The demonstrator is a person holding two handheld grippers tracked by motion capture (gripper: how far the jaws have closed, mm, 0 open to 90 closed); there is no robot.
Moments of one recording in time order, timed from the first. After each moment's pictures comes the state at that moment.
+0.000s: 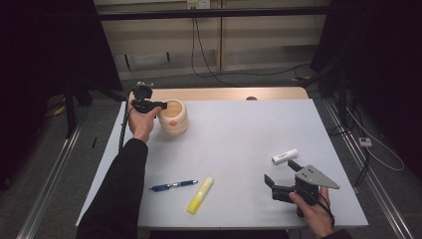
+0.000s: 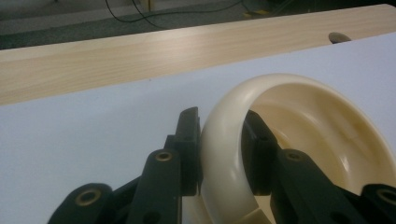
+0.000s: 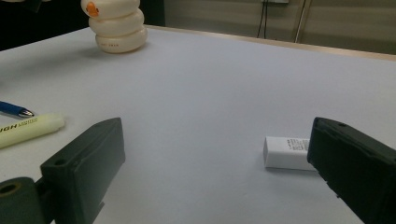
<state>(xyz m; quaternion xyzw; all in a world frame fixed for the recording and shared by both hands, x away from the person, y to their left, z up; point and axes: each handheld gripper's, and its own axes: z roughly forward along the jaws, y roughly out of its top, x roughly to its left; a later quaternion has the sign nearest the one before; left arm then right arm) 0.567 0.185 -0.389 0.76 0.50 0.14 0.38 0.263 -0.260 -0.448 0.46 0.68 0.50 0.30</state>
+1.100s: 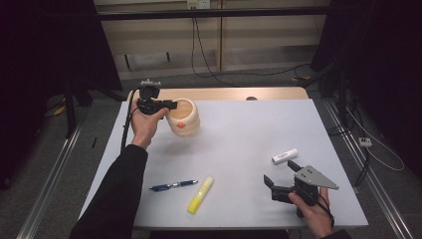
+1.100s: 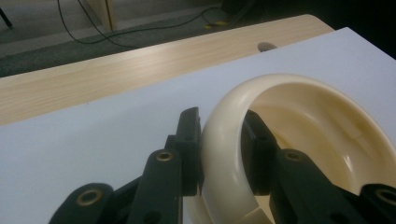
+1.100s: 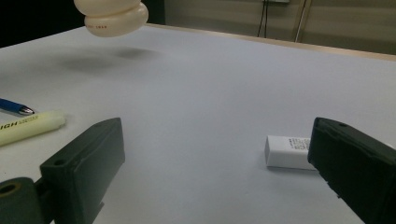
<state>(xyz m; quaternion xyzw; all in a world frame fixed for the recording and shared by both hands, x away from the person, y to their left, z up) 0.528 0.155 -0.353 0.78 0.43 0.12 0.43 0.263 -0.259 -0.448 0.45 0.68 0.49 0.30</state>
